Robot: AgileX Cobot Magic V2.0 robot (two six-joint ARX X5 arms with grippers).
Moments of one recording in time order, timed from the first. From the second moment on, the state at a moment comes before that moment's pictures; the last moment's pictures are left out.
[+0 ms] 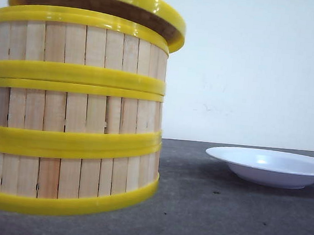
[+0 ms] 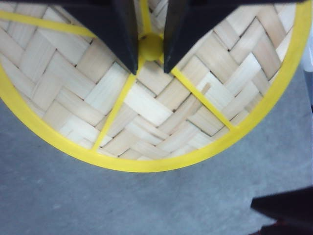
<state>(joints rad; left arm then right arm) -0.14 0.96 1.16 -0.84 -0.03 0.03 0.81 1.68 1.65 -0.62 -0.26 0.00</state>
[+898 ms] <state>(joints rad) -0.14 0.96 1.16 -0.84 -0.03 0.03 0.86 1.72 1.66 -0.59 -0.21 -0.05</state>
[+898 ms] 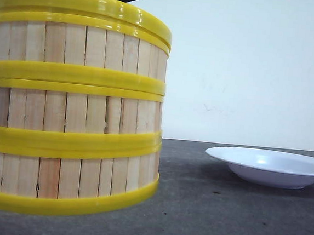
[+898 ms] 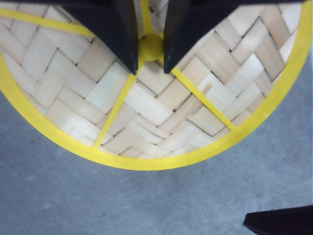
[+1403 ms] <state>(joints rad) -0.14 0.96 1.16 -0.84 -0.03 0.03 0.86 1.74 1.67 -0.60 -0.21 -0.05</state>
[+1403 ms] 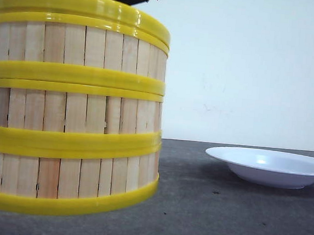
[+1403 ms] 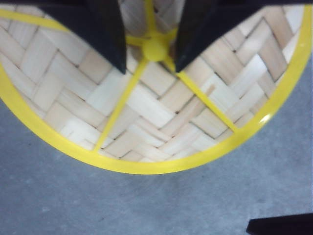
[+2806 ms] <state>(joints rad) -0.14 0.87 1.12 -0.89 -0.02 -0.02 0.12 0.70 0.94 -0.93 -0.15 0.04</state>
